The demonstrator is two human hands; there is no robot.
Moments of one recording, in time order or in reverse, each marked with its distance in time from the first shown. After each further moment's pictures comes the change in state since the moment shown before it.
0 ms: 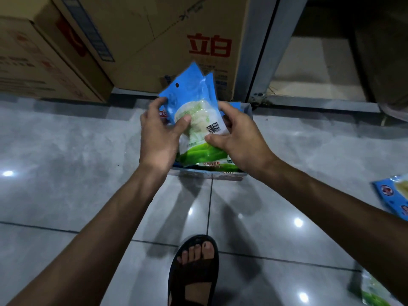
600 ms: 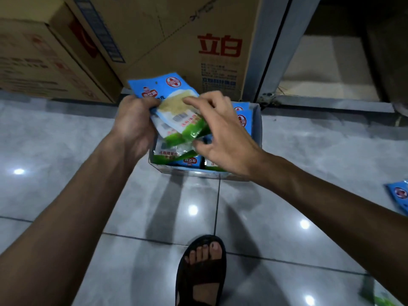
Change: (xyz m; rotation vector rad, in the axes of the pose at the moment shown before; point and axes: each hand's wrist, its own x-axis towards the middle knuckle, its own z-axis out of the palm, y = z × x) left_hand 0.043 0.017 -0.040 -0.667 -0.118 -0.291; right_hand 0.007 -0.017 0.024 -0.593 -0.068 -0.350
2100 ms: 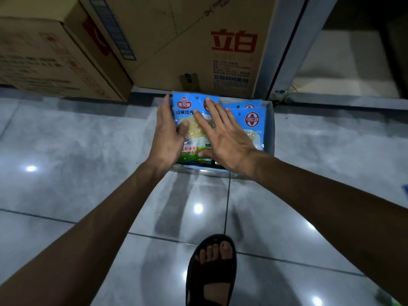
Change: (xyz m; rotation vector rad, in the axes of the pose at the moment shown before) left_hand 0.031 -0.071 -0.034 0.960 -0.034 0.421; right_hand 0.018 0.051 0.059 -0.620 -0.232 -0.030
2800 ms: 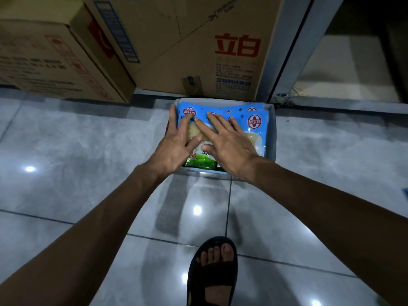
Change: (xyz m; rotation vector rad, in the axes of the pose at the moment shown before) left_hand -0.010 -0.002 -0.006 0.305 -0.320 0.103; right_hand -0.005 0.001 0.005 0.098 -0.013 0.014
